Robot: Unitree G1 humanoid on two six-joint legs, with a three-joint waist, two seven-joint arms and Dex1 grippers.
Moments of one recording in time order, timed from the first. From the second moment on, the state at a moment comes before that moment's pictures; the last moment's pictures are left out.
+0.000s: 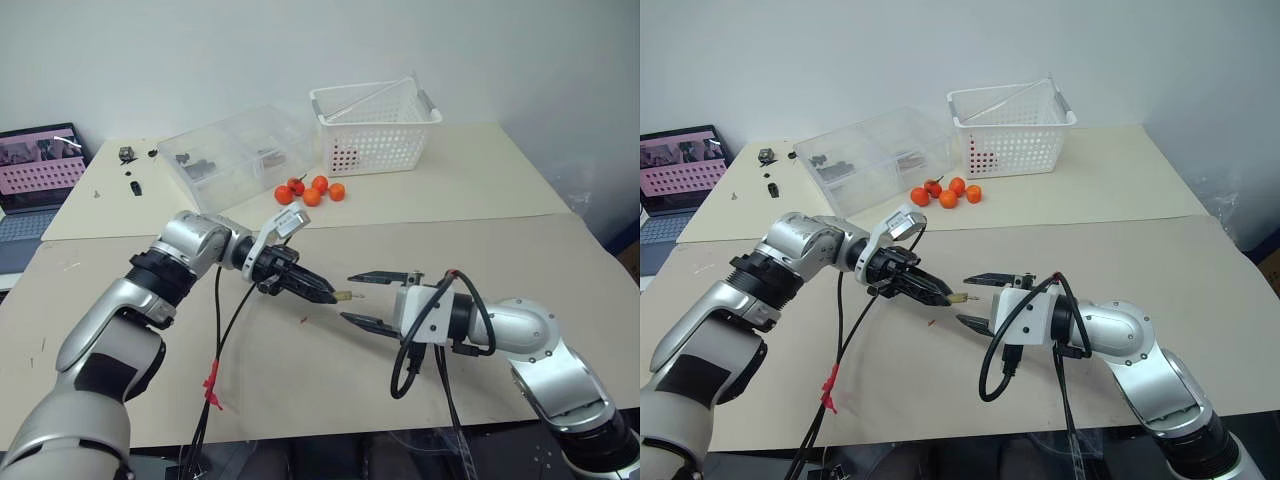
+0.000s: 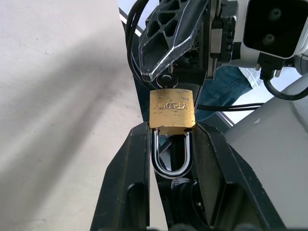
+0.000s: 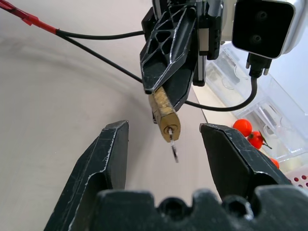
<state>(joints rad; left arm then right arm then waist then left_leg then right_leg) -1.05 0.62 -0.61 0.45 -0.75 0.87 -1.60 -0.25 -0.71 0.20 -0.62 0.07 0.19 0.84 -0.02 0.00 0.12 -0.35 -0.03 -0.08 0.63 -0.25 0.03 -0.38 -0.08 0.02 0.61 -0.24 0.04</state>
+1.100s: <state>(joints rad) -1.05 0.63 -0.61 0.45 -0.77 0.87 -1.60 -0.26 -0.70 0.20 -0.63 0.08 0.22 0.84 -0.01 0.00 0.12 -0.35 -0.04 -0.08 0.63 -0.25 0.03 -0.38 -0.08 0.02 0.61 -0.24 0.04</state>
